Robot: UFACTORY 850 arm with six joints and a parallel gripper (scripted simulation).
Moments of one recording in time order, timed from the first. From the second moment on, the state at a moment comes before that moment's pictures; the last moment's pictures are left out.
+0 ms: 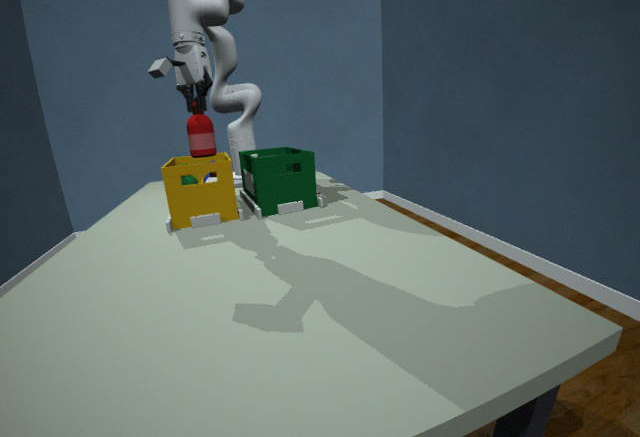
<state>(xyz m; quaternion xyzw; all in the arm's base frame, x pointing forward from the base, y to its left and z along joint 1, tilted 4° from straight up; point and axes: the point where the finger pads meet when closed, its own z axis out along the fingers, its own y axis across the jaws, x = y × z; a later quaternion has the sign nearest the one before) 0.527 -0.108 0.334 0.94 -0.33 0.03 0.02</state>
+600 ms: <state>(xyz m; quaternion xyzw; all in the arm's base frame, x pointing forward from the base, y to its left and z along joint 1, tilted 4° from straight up) 0.514 -0.079 0.332 0.94 -0.33 0.03 0.02</state>
